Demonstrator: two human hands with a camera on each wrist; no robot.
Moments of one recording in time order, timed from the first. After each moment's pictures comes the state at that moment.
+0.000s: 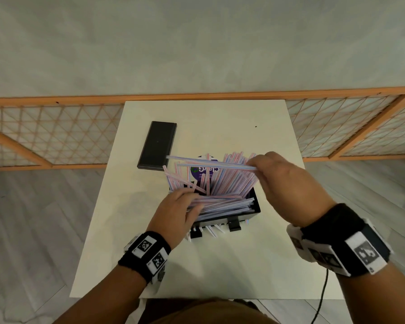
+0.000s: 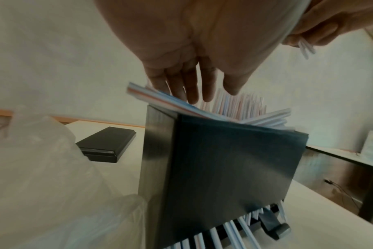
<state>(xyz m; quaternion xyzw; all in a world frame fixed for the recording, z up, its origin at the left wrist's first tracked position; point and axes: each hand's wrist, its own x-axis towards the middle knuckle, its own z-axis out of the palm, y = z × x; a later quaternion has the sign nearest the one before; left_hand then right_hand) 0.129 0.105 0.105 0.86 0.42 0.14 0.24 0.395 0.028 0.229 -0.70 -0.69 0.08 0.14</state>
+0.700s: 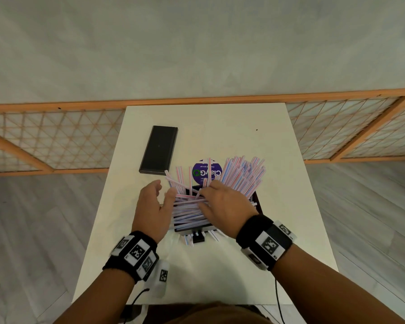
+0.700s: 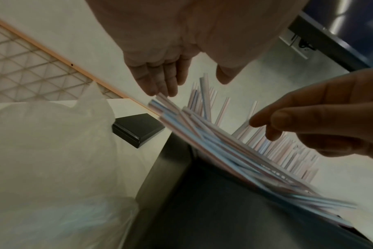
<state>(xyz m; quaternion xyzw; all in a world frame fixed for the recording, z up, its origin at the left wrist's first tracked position) 0.105 0.128 0.112 0.67 0.62 0.24 0.34 0.308 0.065 0.154 -0.66 -0.72 0.19 0.09</state>
